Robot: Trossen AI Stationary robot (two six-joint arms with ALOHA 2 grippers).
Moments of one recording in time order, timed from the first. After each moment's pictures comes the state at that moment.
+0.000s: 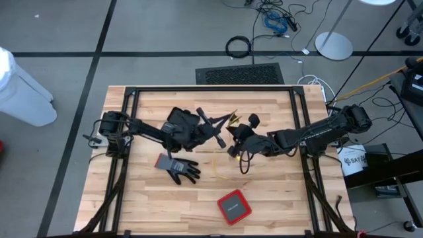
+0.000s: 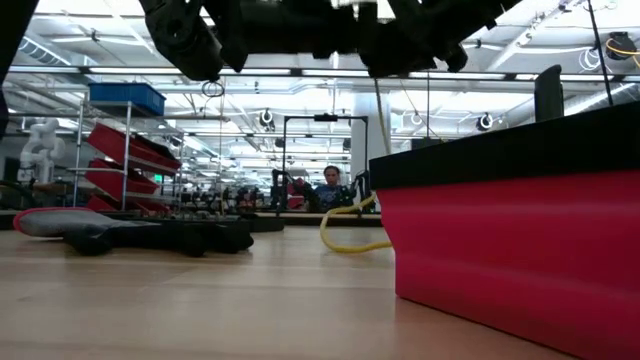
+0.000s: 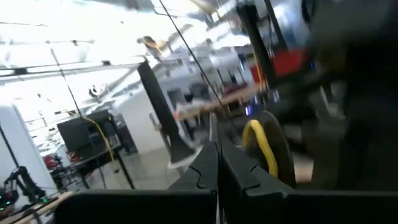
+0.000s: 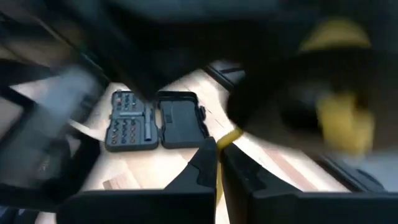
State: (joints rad) left arm -0.04 1.87 0.97 1.28 -0.52 0.62; right arm 0.22 1.39 0.89 0.02 0.83 0.26
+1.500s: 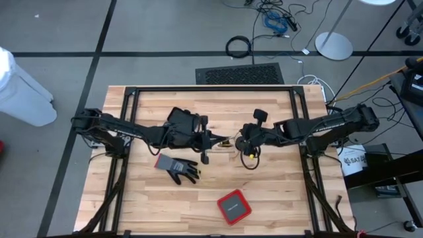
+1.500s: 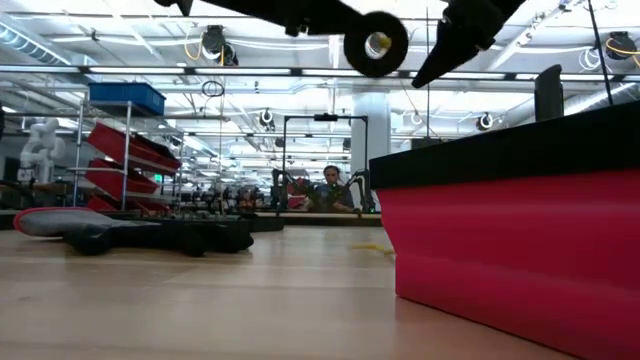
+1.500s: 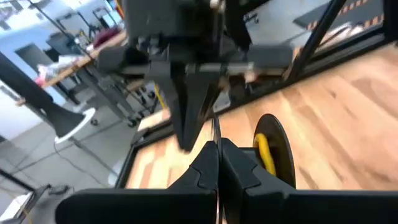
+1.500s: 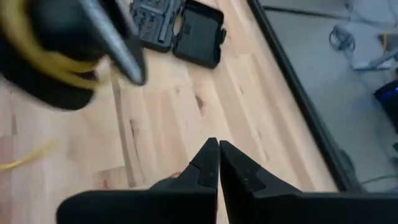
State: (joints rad) left arm -0.09 1.55 0.99 0.39 -0.20 0.48; right arm 0.16 1.27 1.03 -0.60 0.55 0.14
